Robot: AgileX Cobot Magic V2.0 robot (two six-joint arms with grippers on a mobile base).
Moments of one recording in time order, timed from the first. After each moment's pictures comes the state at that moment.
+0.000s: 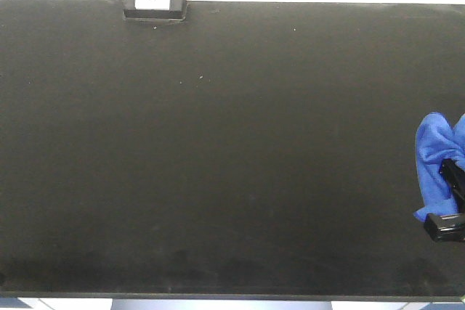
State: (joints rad) left arm -0.09 -0.02 0.03 -0.10 0.16 0.02; right arm 0.03 0.47 -0.18 0.42 0.15 -0.52
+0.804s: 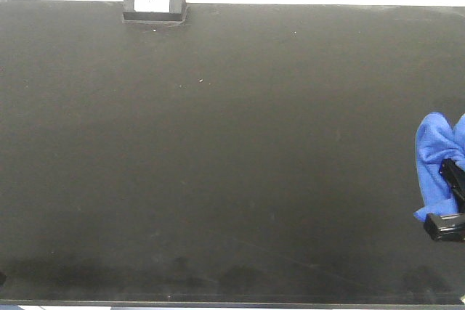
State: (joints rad) left arm -0.09 -0.02 0.03 -0.10 0.16 0.02; right arm 0.03 0.47 -0.18 0.42 0.15 -0.52
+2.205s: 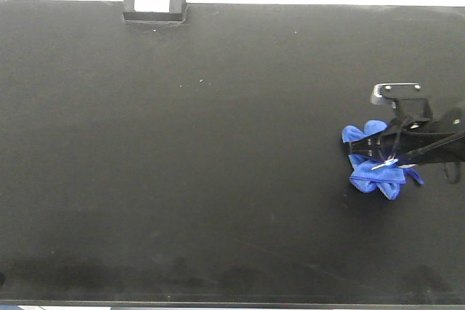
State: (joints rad) left arm -0.09 -0.02 0.03 -0.10 0.16 0.02; right arm 0.07 1.73 -0.72 0.50 0.13 -0.55
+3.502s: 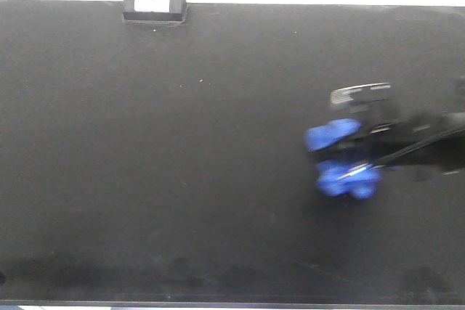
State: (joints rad) left arm -0.09 -0.02 0.03 -0.10 0.16 0.02; right arm 0.26 1.74 -0.73 0.54 0.09 -0.55
